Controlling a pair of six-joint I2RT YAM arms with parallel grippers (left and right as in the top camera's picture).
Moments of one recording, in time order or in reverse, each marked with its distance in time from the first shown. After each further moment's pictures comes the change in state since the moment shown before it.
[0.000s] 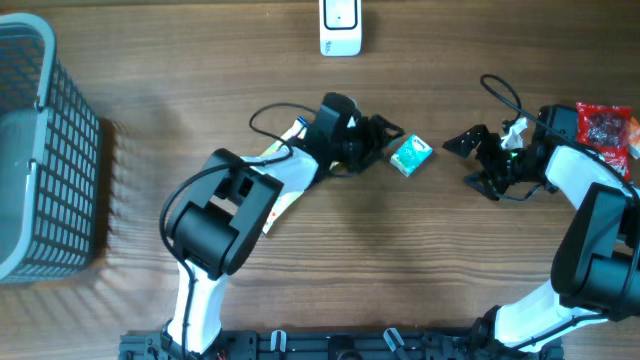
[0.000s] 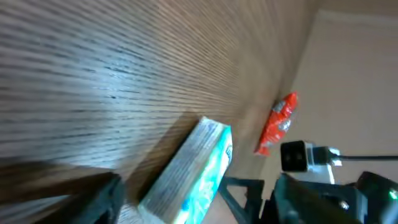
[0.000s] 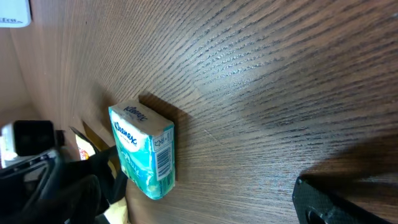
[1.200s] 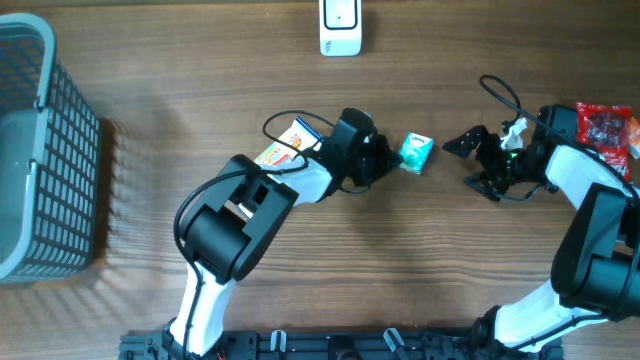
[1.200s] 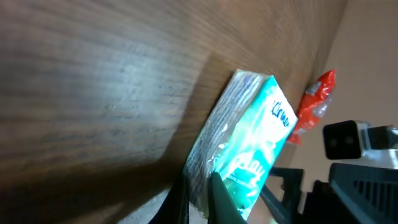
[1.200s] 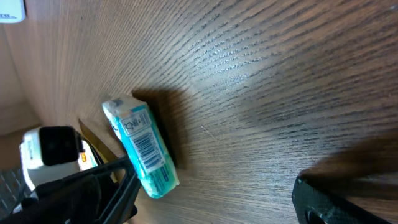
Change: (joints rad) left arm -0.083 0.011 -0.018 -0.024 -0.058 0.023; right arm 0.000 0.000 0.003 -0.022 0.011 -0.016
